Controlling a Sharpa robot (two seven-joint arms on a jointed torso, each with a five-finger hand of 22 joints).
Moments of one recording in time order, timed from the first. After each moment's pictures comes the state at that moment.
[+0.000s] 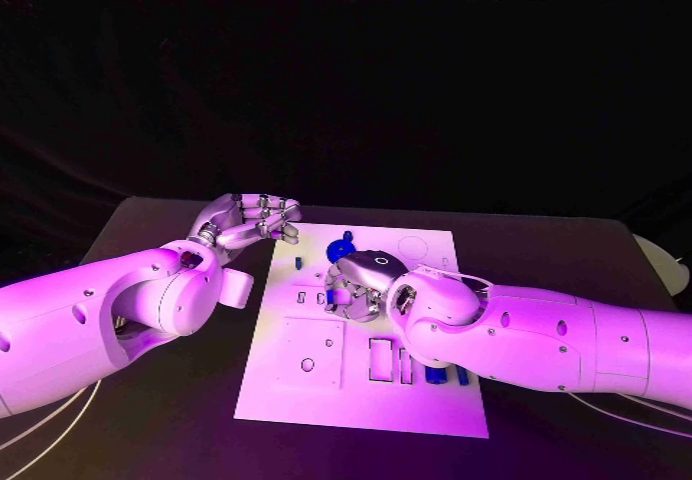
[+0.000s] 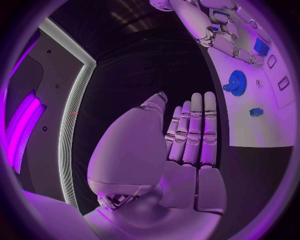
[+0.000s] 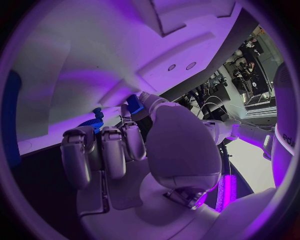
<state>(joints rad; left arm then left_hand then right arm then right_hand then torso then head) 1.23 -0.90 -0.02 1.62 -0.15 -0.40 0.31 1.53 -0.15 0.20 0.28 0.24 0.84 0.22 0.28 0.17 1.07 0.15 0.14 0.07 1.01 0.10 0.55 0.40 0.17 0.87 0.20 0.69 0.34 1.18 -0.59 -0.14 1.56 -1.60 -0.37 -0.32 1.27 -0.21 0.41 0.26 0.12 0.89 0.15 0.28 0.41 1.41 0.07 1.40 1.31 1.47 0.00 1.56 1.31 0.01 1.47 0.10 1.57 1.31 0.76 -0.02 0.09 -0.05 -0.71</state>
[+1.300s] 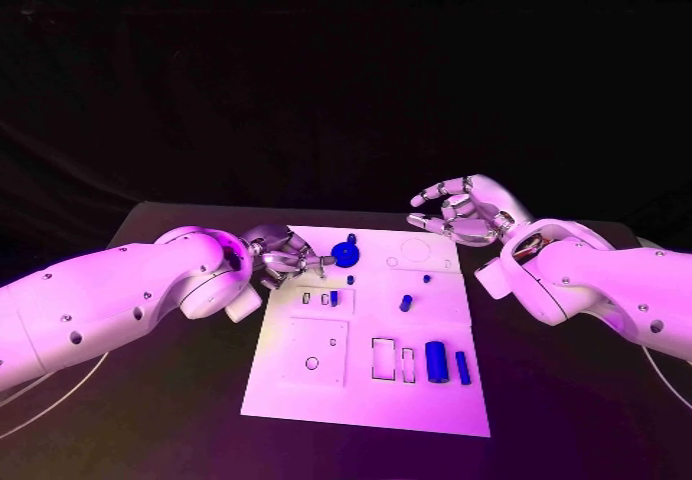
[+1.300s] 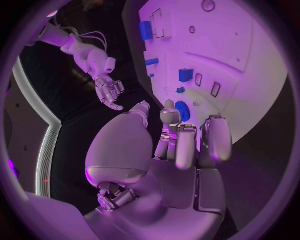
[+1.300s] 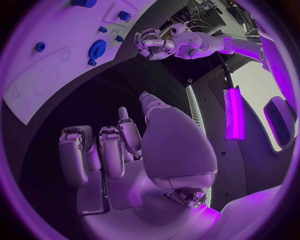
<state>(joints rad) 1.26 -0.80 -0.02 1.51 -0.75 -0.09 -0.27 1.20 -0.08 0.08 0.29 0.24 0.94 0.09 0.54 0.43 1.28 0.02 1.04 0.91 1.47 -0.04 1.50 1.31 0.08 1.35 0.06 1.44 1.24 1.32 -0.97 -0.13 1.68 -0.77 -0.59 0.14 1.34 -0.15 0.21 0.29 0.20 0.83 0.18 0.26 0.37 1.34 0.09 1.35 1.31 1.47 0.02 1.54 1.31 0.01 1.47 0.12 1.52 1.31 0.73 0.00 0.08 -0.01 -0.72</state>
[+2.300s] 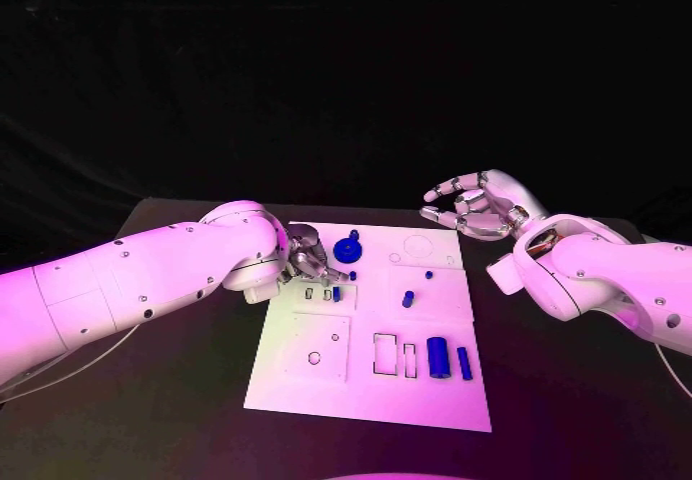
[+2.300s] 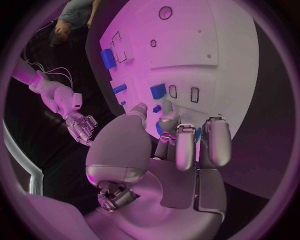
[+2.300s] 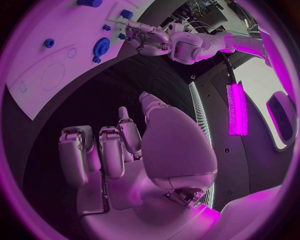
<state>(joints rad) 1.30 -0.62 -0.03 1.40 -1.01 0.14 -0.56 1.16 -0.06 0.04 0.30 0.22 0.91 0.07 0.63 0.56 1.28 0.01 1.11 0.99 1.47 -0.05 1.51 1.31 0.08 1.37 0.06 1.46 1.29 1.32 -0.99 -0.13 1.68 -0.73 -0.58 0.14 1.34 -0.15 0.21 0.29 0.22 0.83 0.17 0.26 0.37 1.34 0.09 1.35 1.31 1.47 0.02 1.54 1.31 0.01 1.47 0.12 1.52 1.31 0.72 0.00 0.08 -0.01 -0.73</state>
